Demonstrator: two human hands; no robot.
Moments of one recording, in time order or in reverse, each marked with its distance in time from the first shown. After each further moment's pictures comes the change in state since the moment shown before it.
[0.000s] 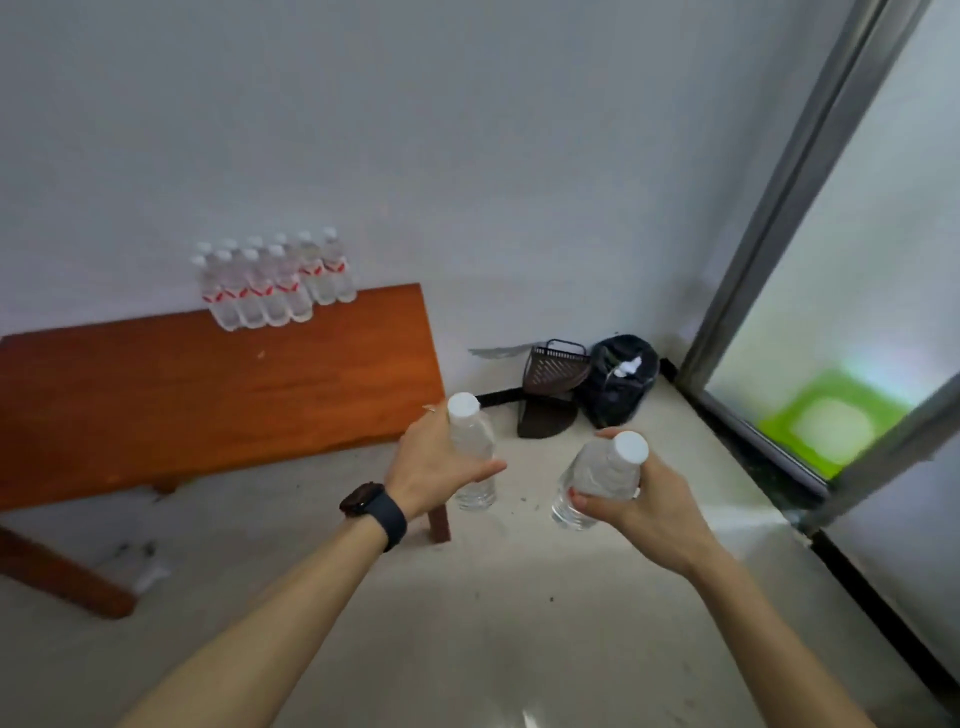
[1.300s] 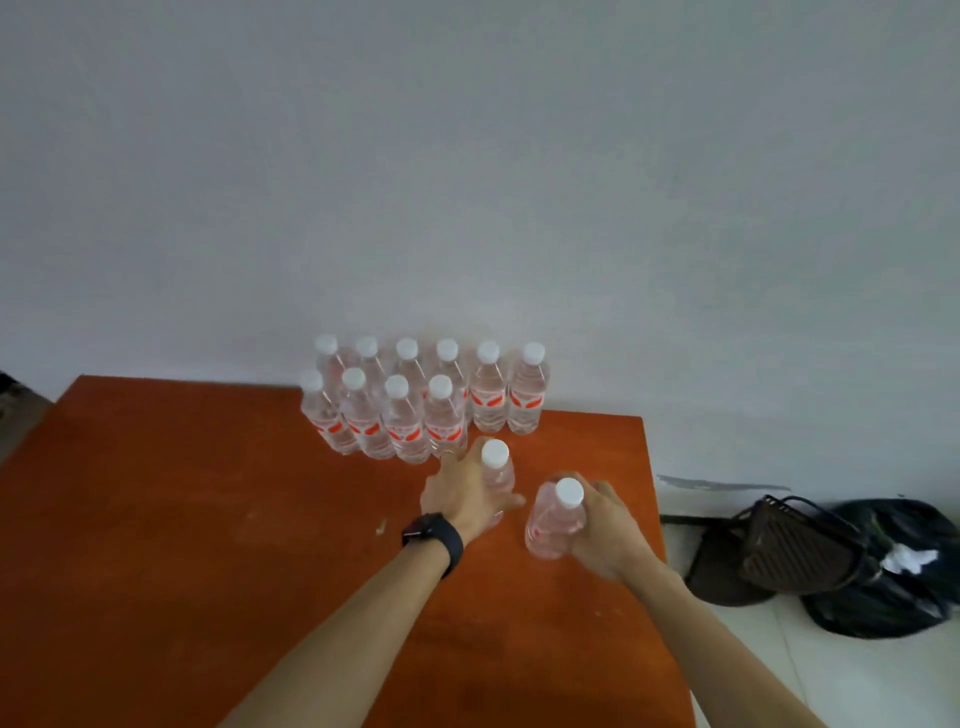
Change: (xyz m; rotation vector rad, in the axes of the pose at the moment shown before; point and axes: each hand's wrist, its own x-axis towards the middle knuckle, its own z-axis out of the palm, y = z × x) left_hand 0.528 -0.399 -0.192 0.195 0.029 -0.523; right_hand 0.659 -0.153 0.433 -0.410 -0.541 -0.032
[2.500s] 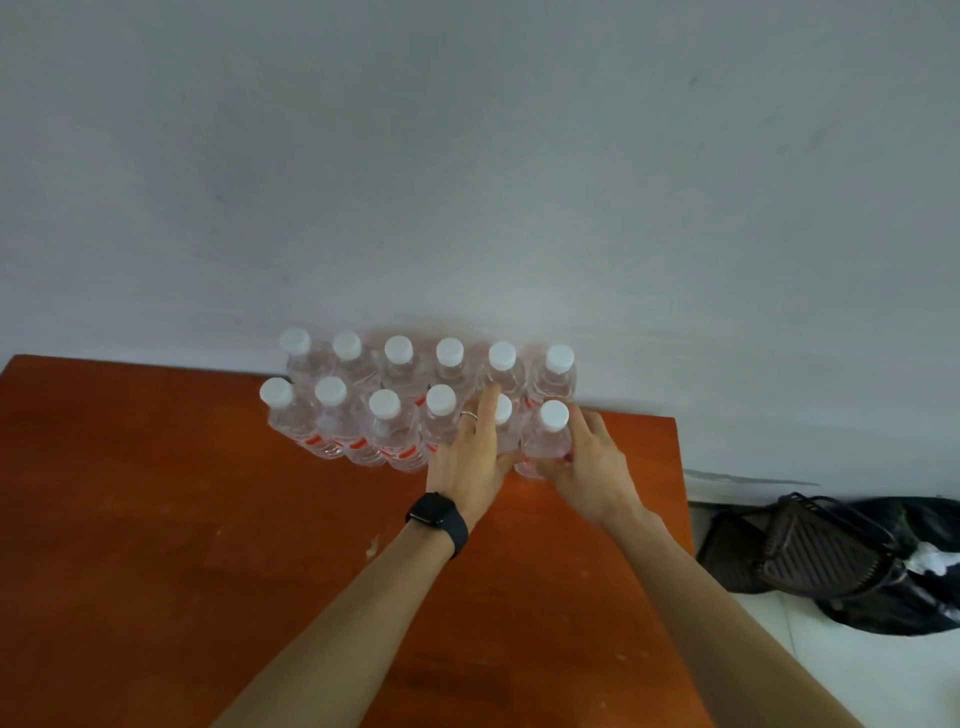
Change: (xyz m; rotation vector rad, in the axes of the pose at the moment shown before) left_hand 0.105 -0.007 0.006 0.059 0.130 0.147; right_hand 0.135 -0.031 -0.005 0.017 0.161 -0.117
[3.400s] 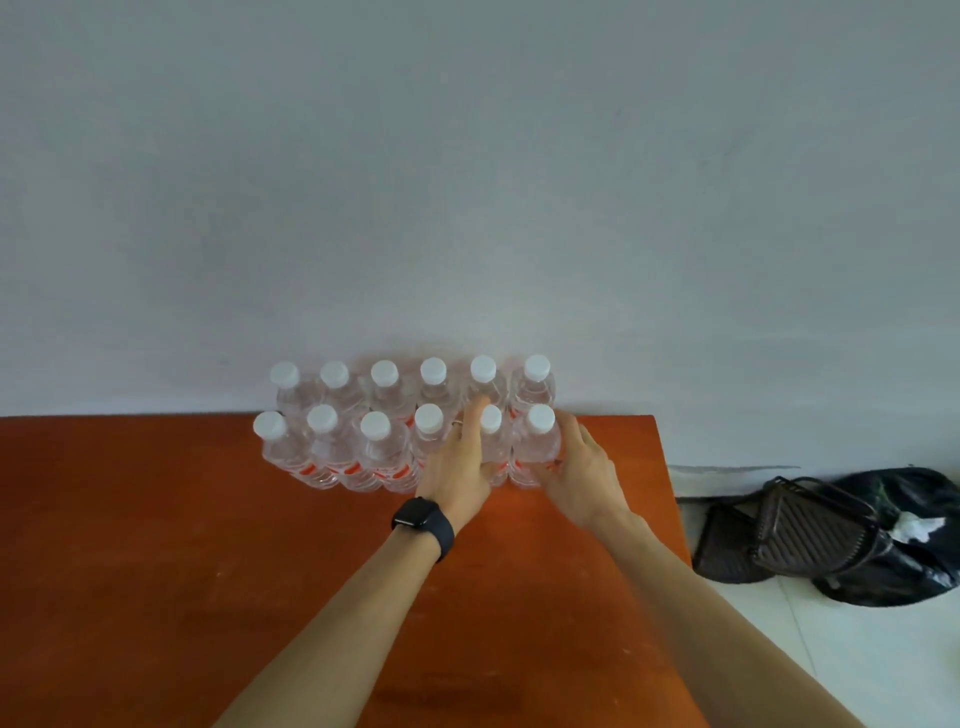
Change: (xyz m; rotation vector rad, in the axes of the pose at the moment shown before) left_hand 0.003 -0.005 -0.013 -0.042 -0.083 0.077; right_hand -0.016 -0.004 0.002 0.070 0.116 0.085
